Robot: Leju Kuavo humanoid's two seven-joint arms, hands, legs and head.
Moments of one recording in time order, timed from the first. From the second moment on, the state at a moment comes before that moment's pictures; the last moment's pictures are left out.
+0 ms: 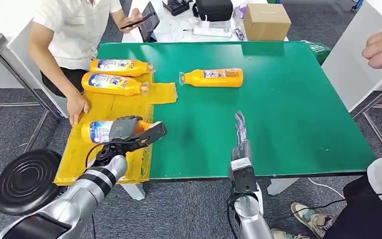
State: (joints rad) left arm -0.69 -0.14 -0.49 -0.57 -1.05 0.21 0.23; right arm -0.11 0.19 0.24 -1.29 0.33 -0.32 -0.64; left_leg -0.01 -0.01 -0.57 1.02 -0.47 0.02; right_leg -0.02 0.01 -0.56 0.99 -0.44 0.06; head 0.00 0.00
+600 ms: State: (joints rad) left arm -0.72 -0.19 -0.38 -0.47 -0.89 0.12 0.08; right arm -0.12 0.21 0.24 -1.22 0.31 -0.29 -0.64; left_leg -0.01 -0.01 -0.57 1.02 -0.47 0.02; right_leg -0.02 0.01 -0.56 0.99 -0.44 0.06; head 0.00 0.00
